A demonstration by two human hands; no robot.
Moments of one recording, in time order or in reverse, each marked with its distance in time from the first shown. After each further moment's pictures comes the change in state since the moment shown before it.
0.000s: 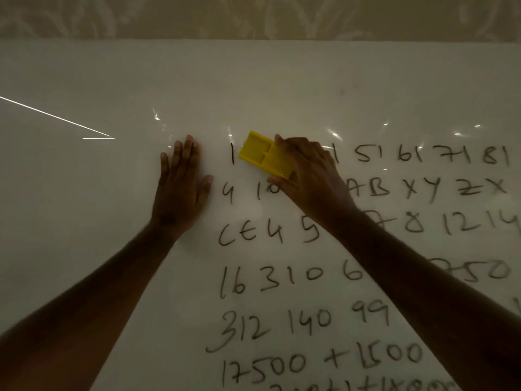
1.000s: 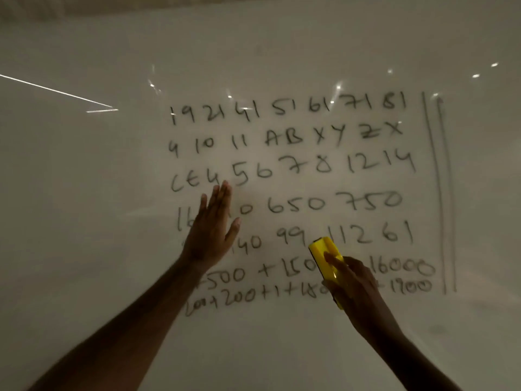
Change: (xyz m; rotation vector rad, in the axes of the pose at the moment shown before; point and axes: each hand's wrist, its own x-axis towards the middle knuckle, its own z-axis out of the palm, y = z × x) left_hand -0.152 0.242 -0.037 -0.156 -0.386 0.031; right_hand -0.395 0.062 -0.115 0.366 -0.356 0.575
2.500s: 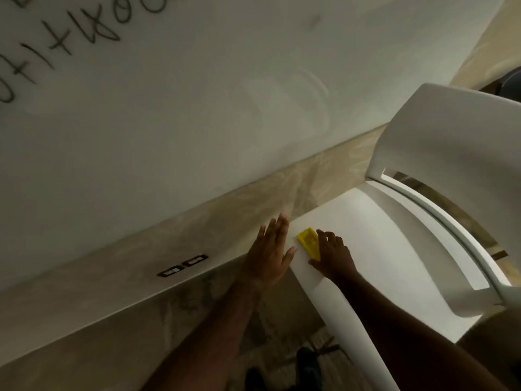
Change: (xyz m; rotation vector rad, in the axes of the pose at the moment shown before) left_hand -0.487 0.370 0.223 -0.538 -1.089 0.190; right_hand -0.506 0.184 0.131 -0.305 -0.795 0.988
